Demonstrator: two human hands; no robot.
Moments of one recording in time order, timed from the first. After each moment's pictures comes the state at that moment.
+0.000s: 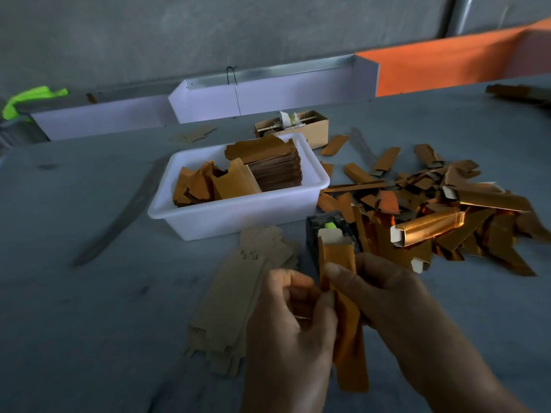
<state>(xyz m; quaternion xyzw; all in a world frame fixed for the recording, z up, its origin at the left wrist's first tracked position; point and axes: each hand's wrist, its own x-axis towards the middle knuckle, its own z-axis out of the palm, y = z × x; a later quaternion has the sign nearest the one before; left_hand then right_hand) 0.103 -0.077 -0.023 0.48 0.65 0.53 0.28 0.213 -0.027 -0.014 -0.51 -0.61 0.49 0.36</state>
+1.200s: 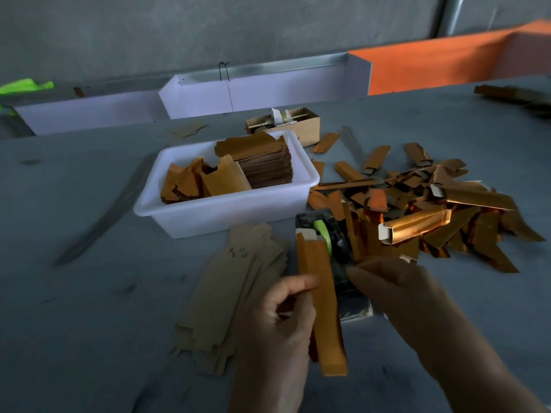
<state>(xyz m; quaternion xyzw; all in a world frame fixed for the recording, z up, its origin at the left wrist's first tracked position) 0.105 -0.070 -0.031 0.41 0.62 0.55 0.38 0.246 -0.010 -0.034 -0.57 -0.63 0.41 0.34</state>
